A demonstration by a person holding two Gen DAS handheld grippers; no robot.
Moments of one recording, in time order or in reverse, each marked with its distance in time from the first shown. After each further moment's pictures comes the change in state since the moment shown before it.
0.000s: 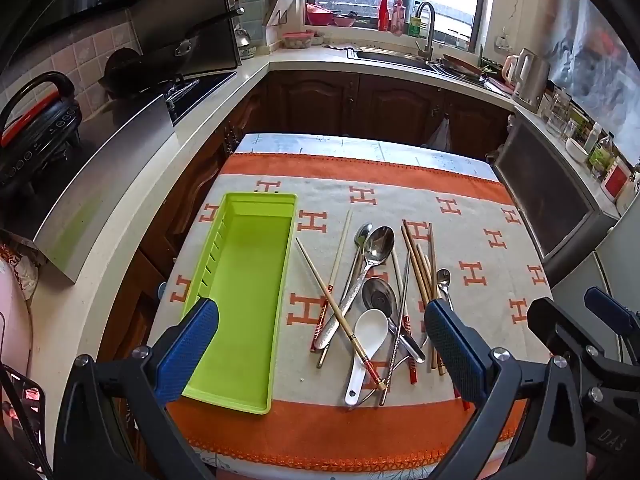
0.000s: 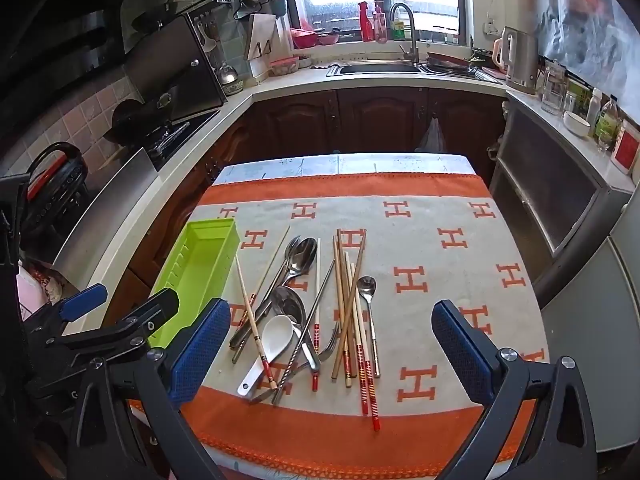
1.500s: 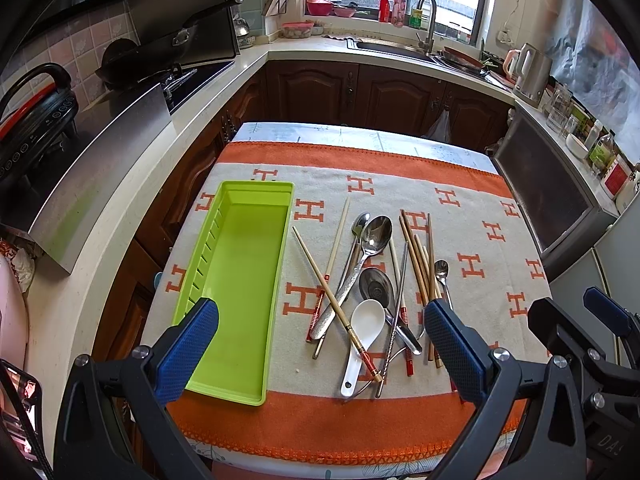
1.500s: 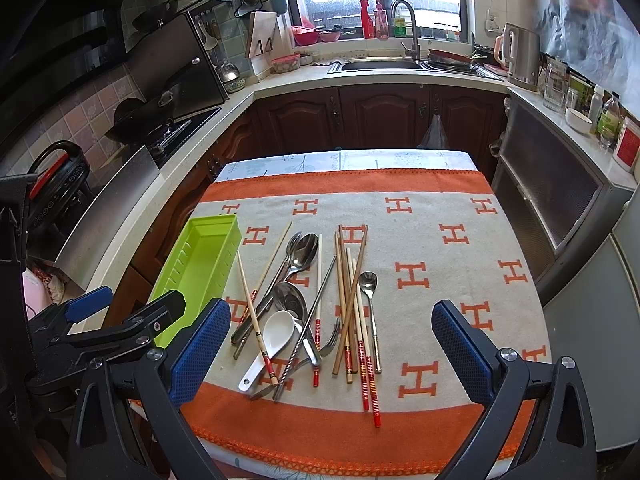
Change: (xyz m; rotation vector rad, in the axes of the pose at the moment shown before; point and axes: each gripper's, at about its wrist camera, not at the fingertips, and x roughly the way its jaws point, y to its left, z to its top) left arm 0.007 -0.001 -0.004 -0.008 0.031 -0.005; right arm 0.000 -0.002 -0.004 0.004 0.002 0.005
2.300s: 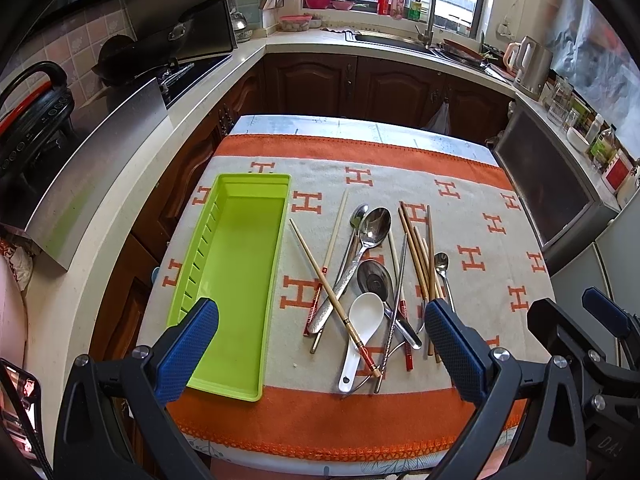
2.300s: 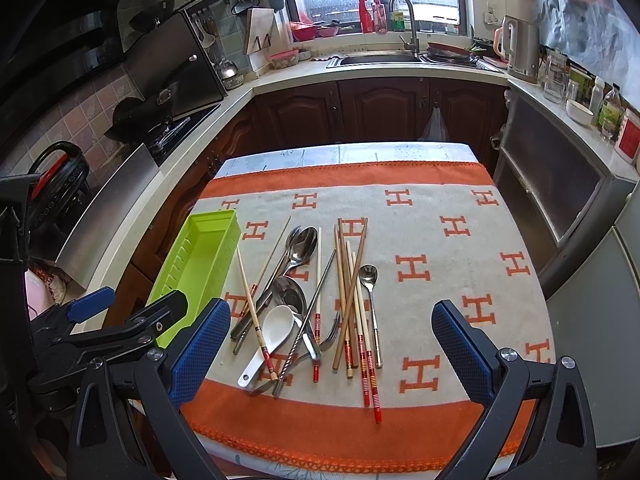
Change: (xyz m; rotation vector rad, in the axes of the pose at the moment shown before) left arm 0.003 -0.003 -0.004 0.006 0.032 0.000; right arm 0.004 0.003 -0.010 0.010 0.016 0.006
